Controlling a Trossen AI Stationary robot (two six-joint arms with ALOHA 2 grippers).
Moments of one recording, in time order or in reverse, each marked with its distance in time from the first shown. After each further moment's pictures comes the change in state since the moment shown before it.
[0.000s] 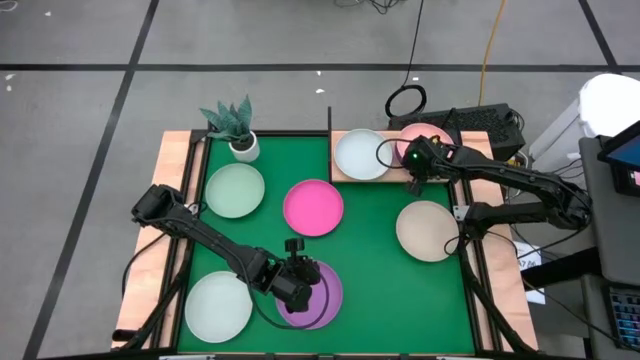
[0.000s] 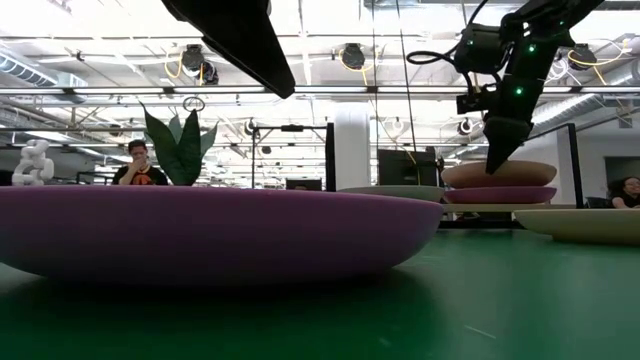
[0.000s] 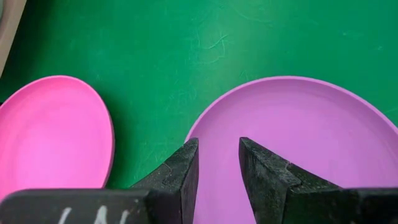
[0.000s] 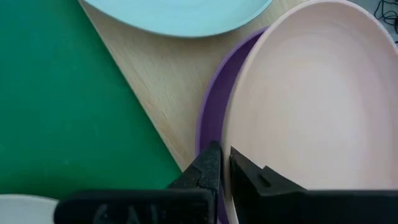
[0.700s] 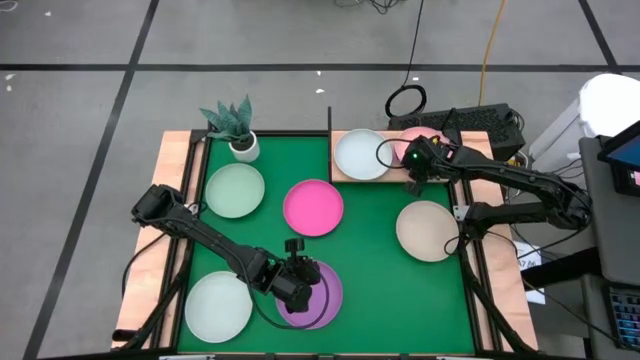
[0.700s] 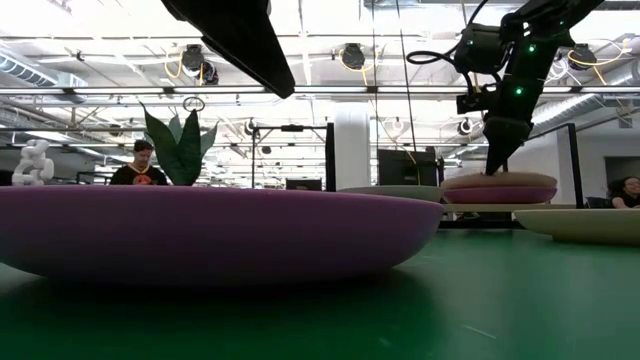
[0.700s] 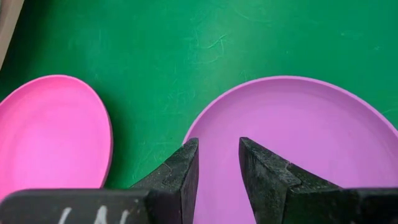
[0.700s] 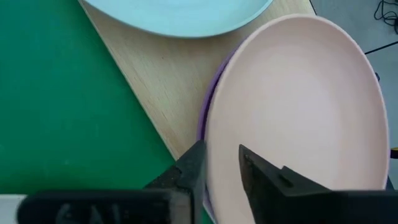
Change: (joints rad) left arm 0.000 0.000 0.000 0.000 0.005 -0.003; right arm 0.000 0.000 0.000 0.000 -0.001 -0.002
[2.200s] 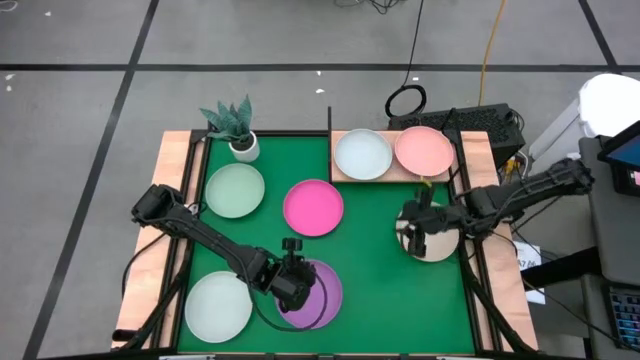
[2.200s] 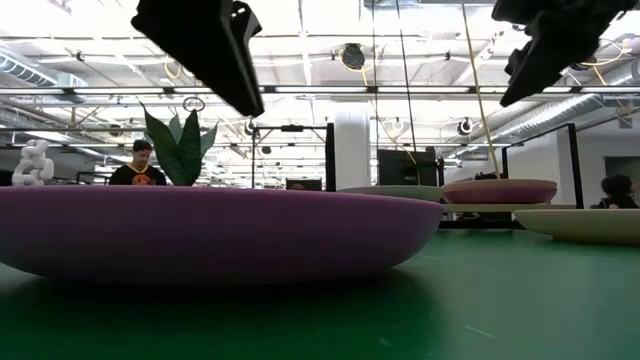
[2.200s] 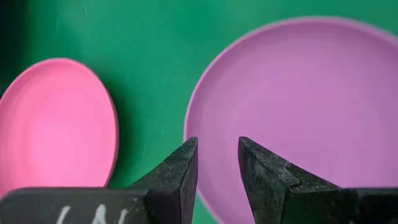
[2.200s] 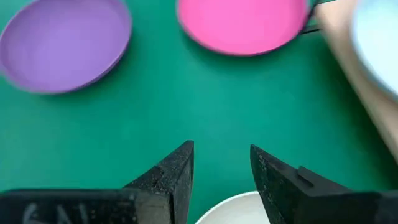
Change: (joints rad) left arm 0.001 0.000 0.000 -0.126 0.045 0.094; right arm 0.890 -0.171 0.000 0.060 0.008 0.609
